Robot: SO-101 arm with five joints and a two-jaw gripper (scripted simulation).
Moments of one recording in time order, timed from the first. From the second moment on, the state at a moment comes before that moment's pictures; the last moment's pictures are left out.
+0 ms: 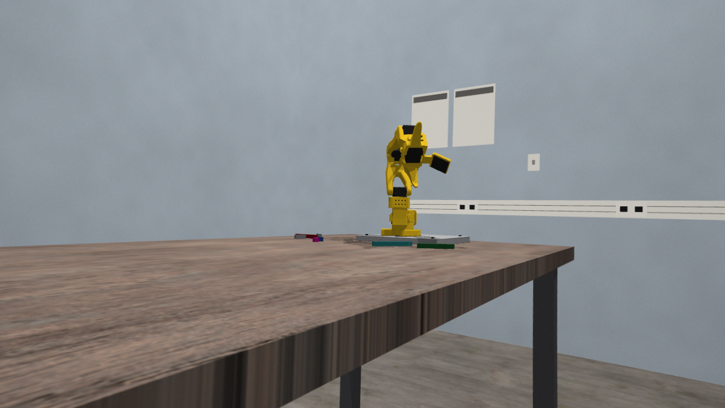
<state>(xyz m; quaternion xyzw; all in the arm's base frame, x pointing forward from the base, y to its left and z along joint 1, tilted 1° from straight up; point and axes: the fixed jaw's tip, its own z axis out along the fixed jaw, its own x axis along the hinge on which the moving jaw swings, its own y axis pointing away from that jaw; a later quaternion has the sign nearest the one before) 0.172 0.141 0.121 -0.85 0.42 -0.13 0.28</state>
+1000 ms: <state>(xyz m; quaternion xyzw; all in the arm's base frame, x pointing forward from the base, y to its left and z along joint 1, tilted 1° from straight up) 0.168 0.128 0.114 -0.85 0.45 -0.12 0.25</state>
